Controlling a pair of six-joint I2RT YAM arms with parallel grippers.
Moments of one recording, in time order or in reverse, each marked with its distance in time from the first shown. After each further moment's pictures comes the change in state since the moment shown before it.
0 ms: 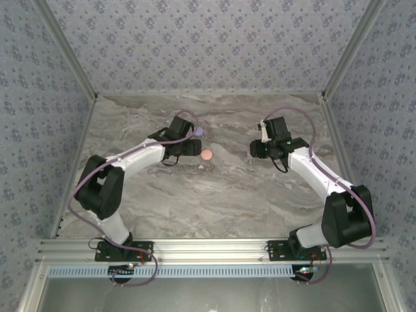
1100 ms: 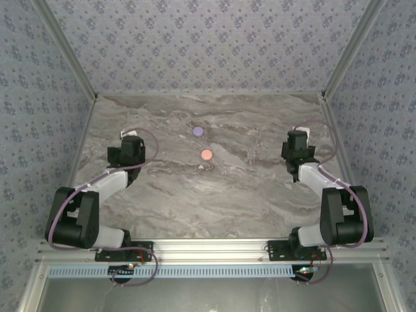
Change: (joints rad) left arm 0.388 -0.311 -0.570 0.511 -0.413 0.405; right arm -0.250 0.004 -0.324 0.523 0.410 -0.094
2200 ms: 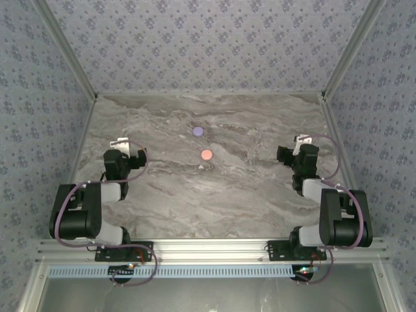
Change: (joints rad) left arm 0.208 0.074 -0.249 0.616 0.562 -0.010; right arm -0.121 -0.021 -0.253 0.491 -0.400 -0.044
